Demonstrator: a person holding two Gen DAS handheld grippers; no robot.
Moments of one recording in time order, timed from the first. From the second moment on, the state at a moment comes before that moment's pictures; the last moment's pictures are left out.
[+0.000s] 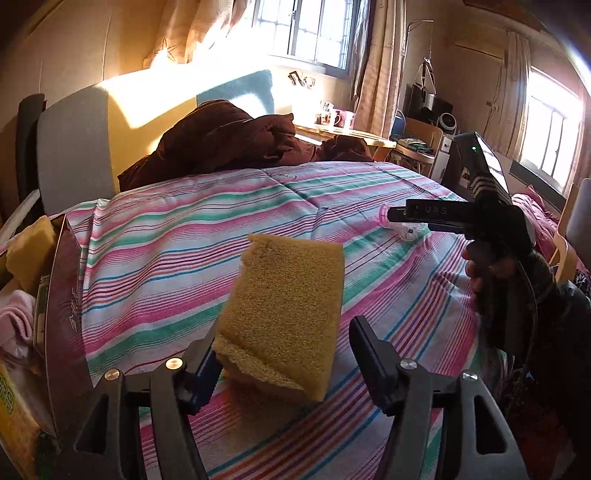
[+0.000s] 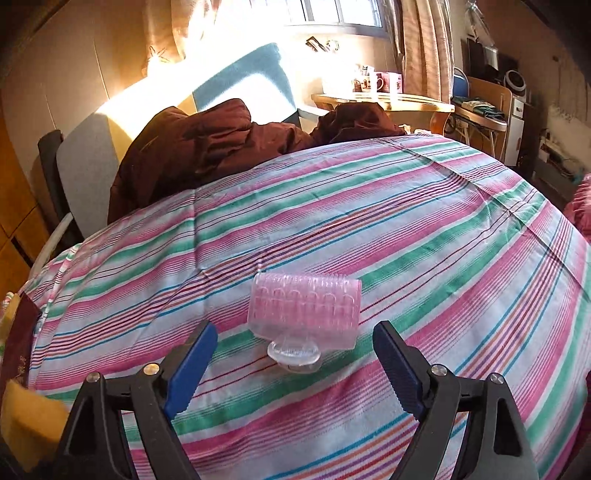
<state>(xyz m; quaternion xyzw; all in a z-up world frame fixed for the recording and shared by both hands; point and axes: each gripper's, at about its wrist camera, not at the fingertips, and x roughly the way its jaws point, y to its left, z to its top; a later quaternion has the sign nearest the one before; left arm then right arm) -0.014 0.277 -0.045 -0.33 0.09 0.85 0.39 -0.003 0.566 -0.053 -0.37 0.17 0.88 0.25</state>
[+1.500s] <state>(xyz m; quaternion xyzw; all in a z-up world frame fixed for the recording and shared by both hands) -0.034 0.264 -0.067 -0.38 0.00 0.83 0.40 0.052 0.457 -0.067 -0.33 0.14 0.93 0.07</state>
